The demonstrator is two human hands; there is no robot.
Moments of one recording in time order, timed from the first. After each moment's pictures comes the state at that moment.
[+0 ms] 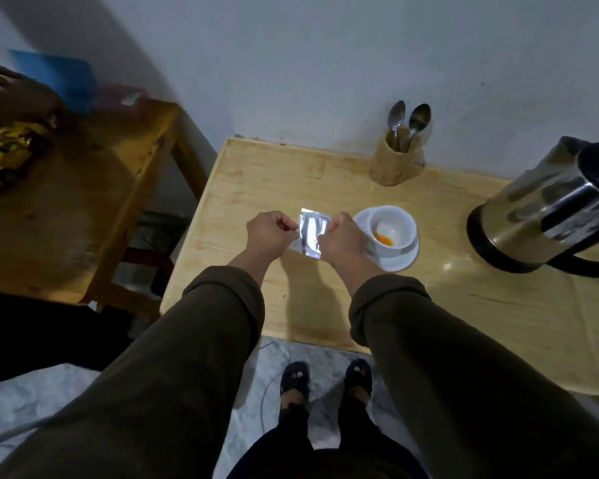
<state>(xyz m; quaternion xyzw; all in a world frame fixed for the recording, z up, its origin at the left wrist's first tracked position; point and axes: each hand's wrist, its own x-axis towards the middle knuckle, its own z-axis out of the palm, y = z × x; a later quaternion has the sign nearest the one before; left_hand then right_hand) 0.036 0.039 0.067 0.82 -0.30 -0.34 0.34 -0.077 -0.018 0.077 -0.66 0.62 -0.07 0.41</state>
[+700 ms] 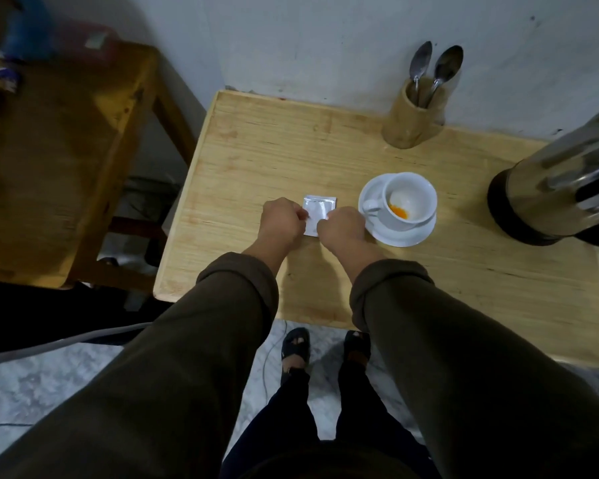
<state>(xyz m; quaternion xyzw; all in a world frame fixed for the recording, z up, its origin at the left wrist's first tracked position) 0.030 0.026 0.019 0.84 -0.36 -0.35 0.20 -0.063 -0.014 0.040 -0.68 0.65 0.09 0.32</state>
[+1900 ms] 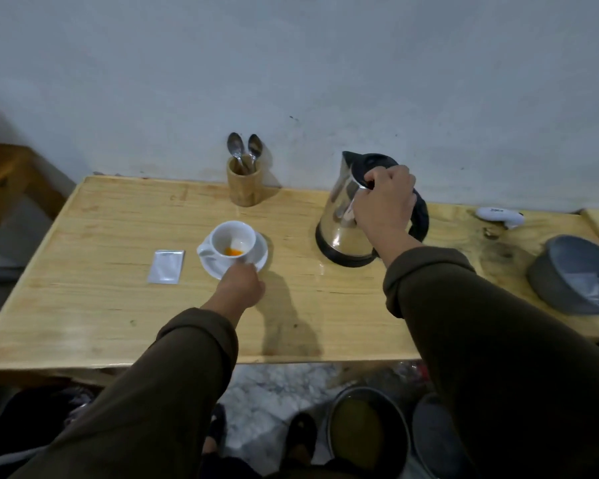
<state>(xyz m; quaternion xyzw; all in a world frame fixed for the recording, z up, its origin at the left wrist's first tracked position) -0.182 -0.014 0.060 0.79 -0.54 -0.28 0.05 -0.362 -0.121 0.201 -0.71 0.66 -0.23 0.06</state>
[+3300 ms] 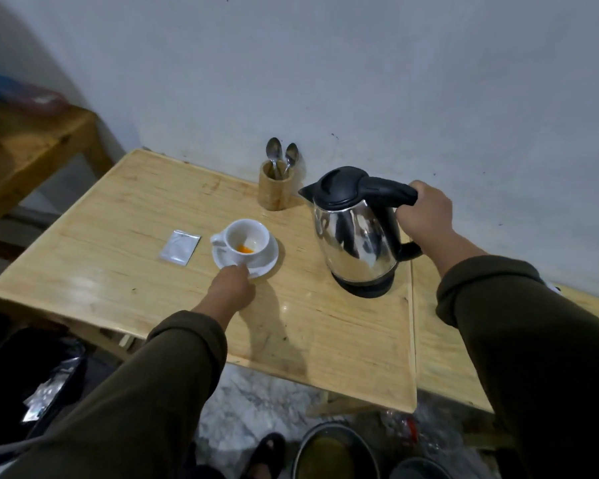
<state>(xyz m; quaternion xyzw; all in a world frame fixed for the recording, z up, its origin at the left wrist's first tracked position) -0.182 -0.005 0.042 0.86 -0.39 -0.29 0.13 -0.384 -0.169 0.231 -0.79 0.57 -0.17 0.16</state>
